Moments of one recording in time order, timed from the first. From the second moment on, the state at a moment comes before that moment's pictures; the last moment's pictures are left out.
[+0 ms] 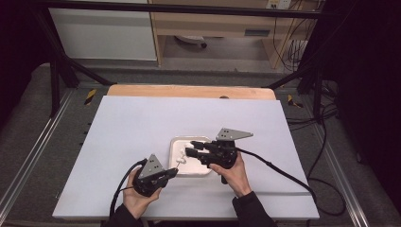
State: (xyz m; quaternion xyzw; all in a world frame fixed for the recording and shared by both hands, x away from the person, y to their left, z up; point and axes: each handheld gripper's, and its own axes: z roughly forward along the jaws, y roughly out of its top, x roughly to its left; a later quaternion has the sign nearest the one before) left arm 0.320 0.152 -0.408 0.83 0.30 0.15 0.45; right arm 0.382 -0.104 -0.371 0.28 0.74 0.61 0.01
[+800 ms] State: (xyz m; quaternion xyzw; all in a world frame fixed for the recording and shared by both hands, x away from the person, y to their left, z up) left arm 0.330 0.170 -0.405 0.81 0.34 0.15 0.46; right arm 0.382 -0.150 -0.403 0.31 0.82 0.46 0.12
